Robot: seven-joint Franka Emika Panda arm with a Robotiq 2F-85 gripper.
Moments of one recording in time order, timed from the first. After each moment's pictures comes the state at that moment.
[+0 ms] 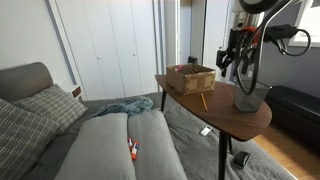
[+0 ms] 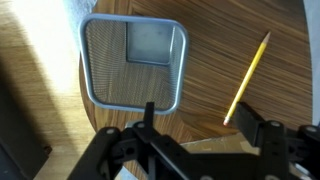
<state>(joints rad) -0.08 -0.56 0.22 -2.51 -0.04 2.12 0.43</state>
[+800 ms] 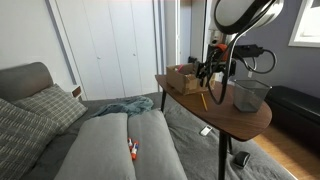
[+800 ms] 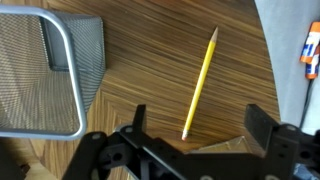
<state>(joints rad) -0.01 -0.34 0.25 -2.46 -0.01 2.26 0.56</state>
